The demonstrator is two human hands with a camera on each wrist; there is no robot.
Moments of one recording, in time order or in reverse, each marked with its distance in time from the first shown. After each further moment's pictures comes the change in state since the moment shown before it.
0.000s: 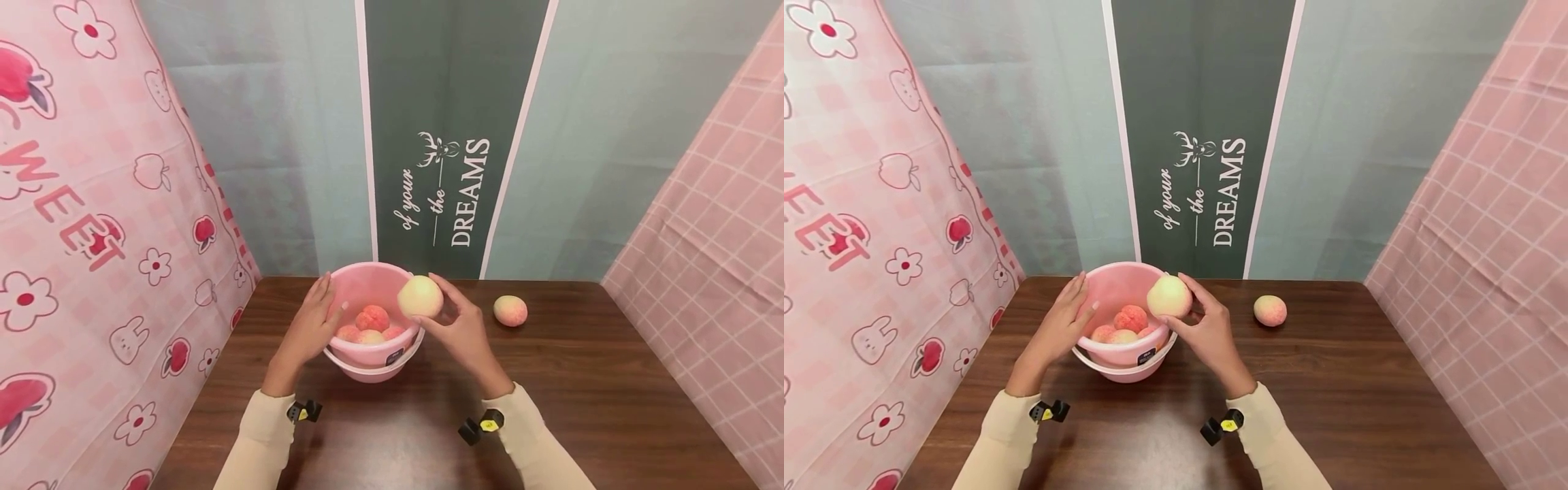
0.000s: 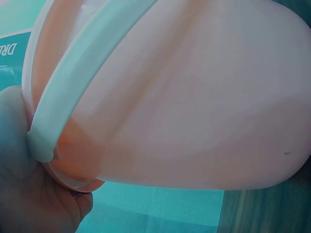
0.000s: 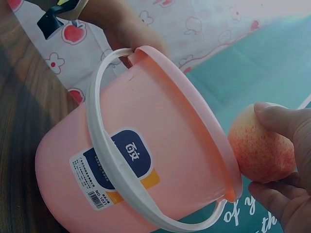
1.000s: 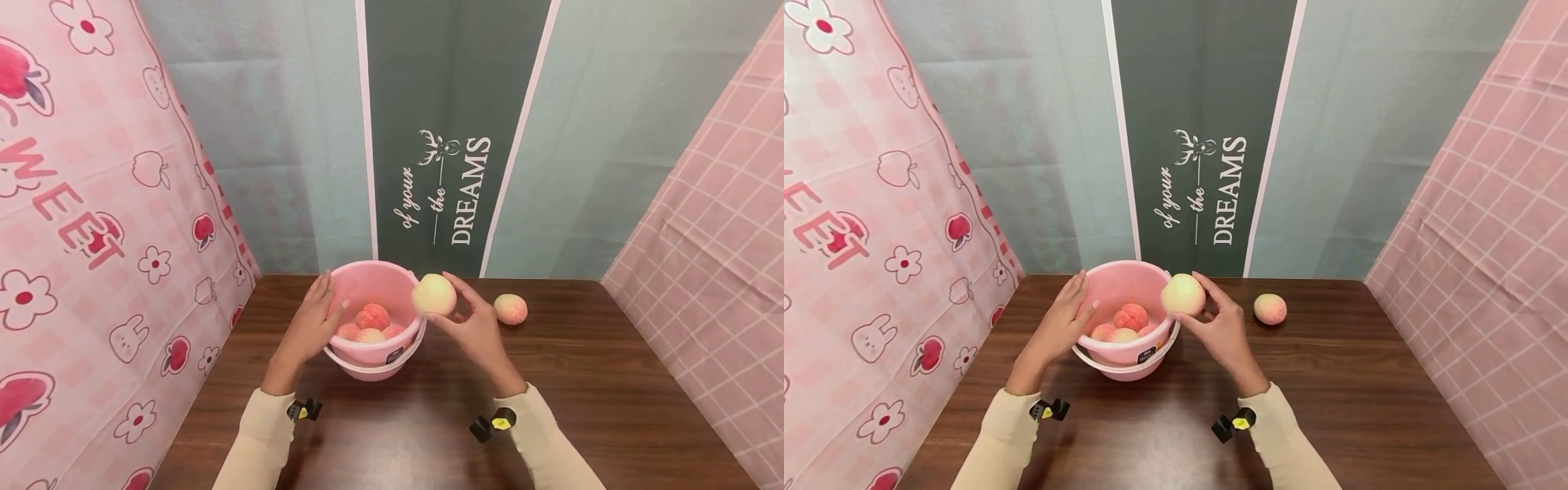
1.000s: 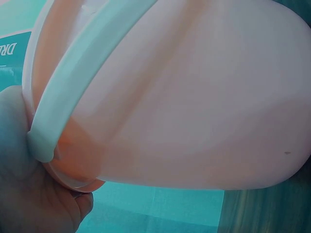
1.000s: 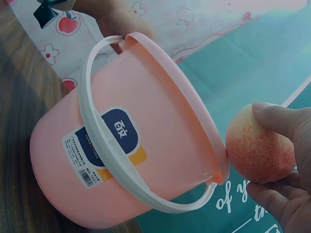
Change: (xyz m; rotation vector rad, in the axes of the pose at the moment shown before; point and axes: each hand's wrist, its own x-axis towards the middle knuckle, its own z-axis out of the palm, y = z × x) left_hand 0.001 0.001 0.000 -0.005 0.007 0.005; right_hand -0.002 0.007 -0.019 0.023 0.032 0.031
